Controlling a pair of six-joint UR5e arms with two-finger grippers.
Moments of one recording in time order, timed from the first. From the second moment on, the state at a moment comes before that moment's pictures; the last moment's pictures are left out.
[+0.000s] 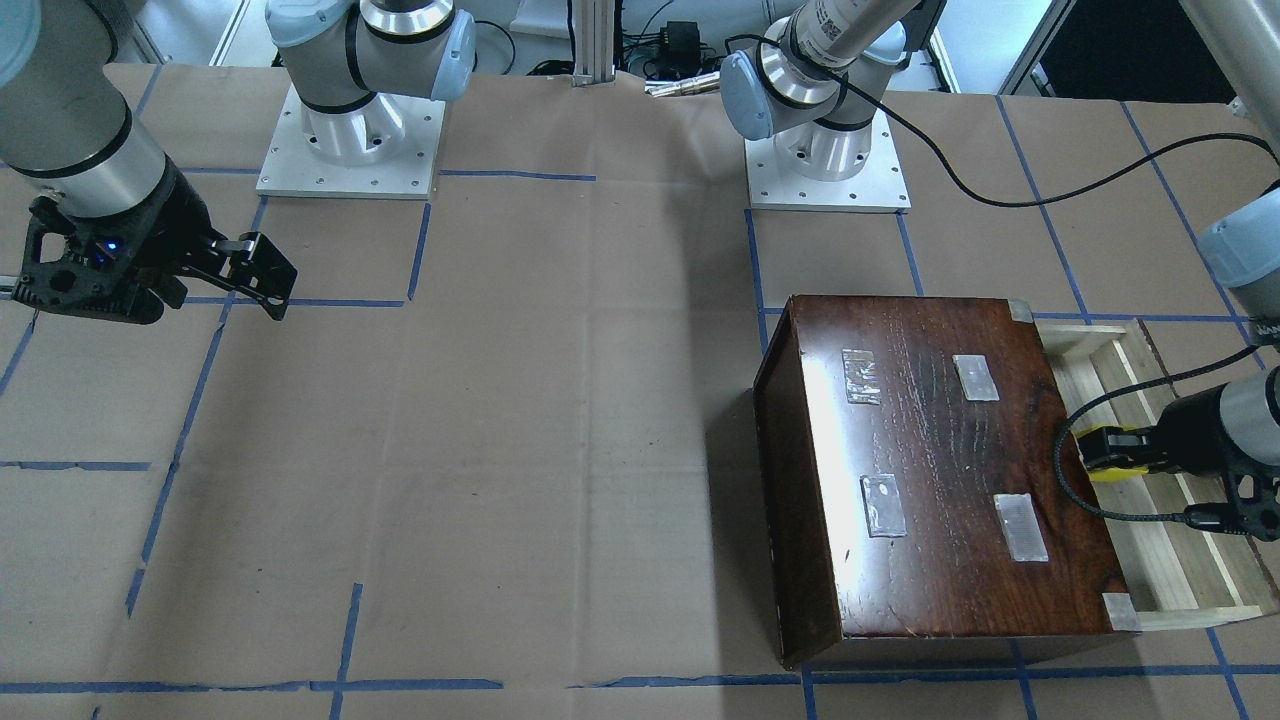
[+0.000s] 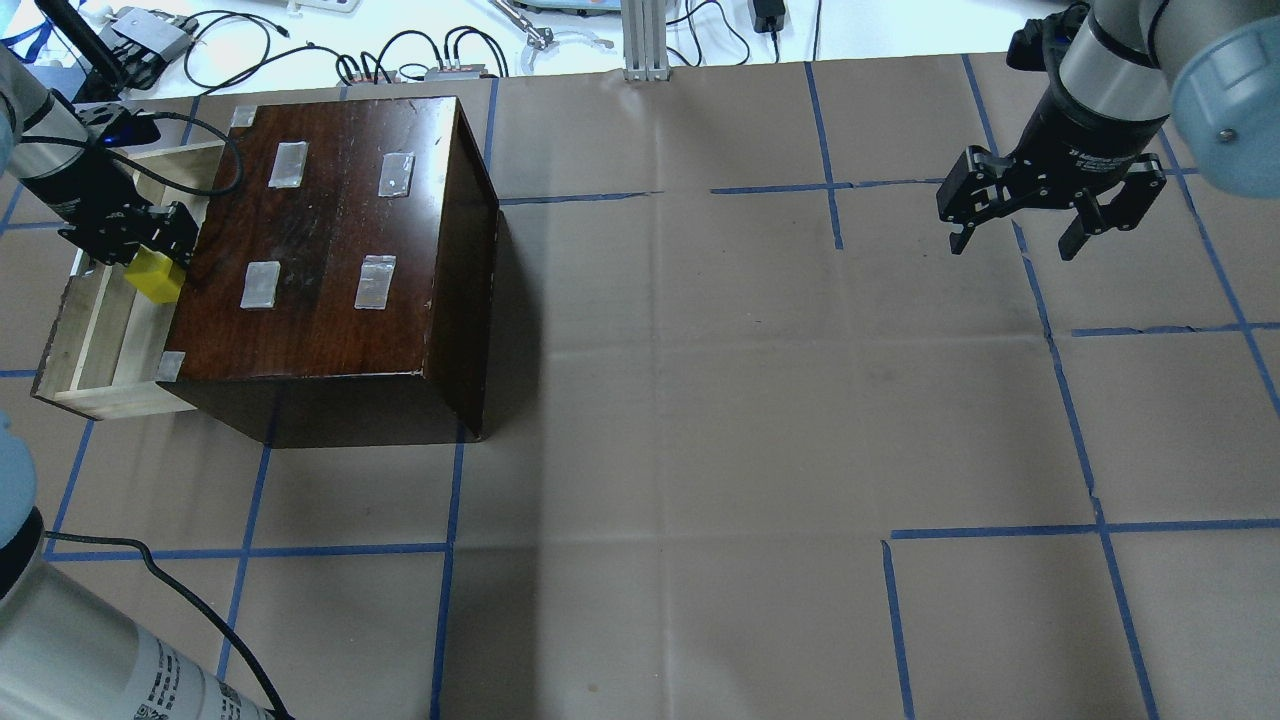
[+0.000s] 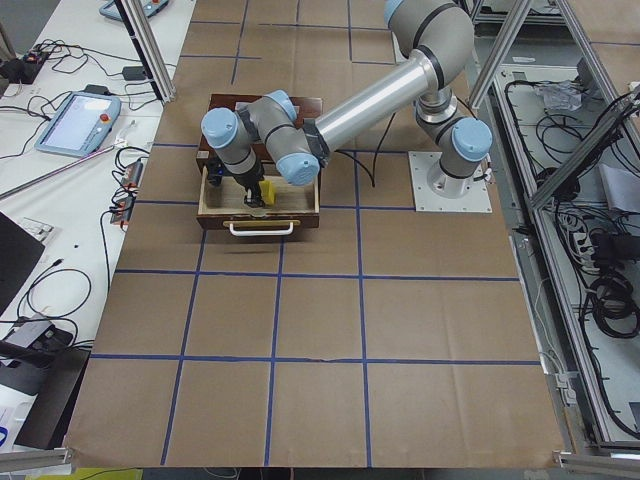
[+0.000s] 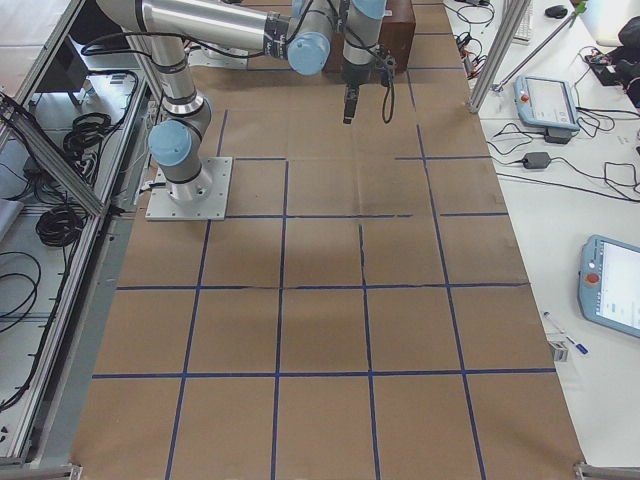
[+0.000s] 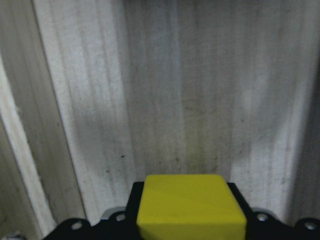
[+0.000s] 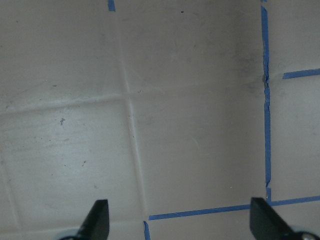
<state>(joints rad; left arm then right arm) -1.08 -2.05 -1.42 -1.44 1.56 0.53 1.43 -1.52 1.65 -1.63 -1.57 -0.03</state>
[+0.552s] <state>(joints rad) -1.08 -2.05 -1.42 -1.44 1.56 0.53 1.43 -1.52 1.65 -1.63 -1.57 -0.03</state>
